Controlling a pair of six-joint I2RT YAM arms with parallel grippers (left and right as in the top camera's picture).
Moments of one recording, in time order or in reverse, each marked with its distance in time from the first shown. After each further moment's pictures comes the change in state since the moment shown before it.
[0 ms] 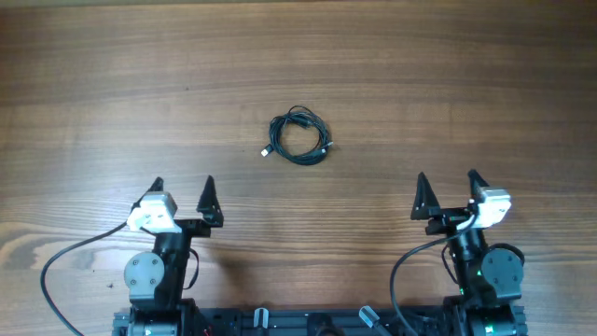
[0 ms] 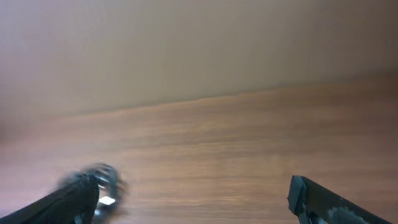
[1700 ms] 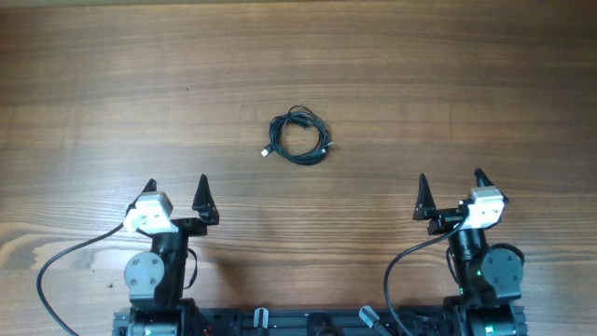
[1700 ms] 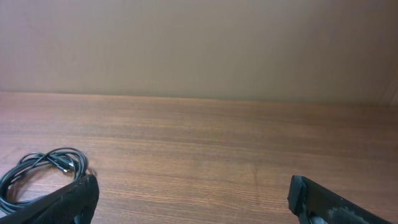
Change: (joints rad) left arm 0.001 0.000 -0.003 0.000 -0.080 0.010; right arm 0.000 0.000 0.000 -0.008 0.041 -0.234
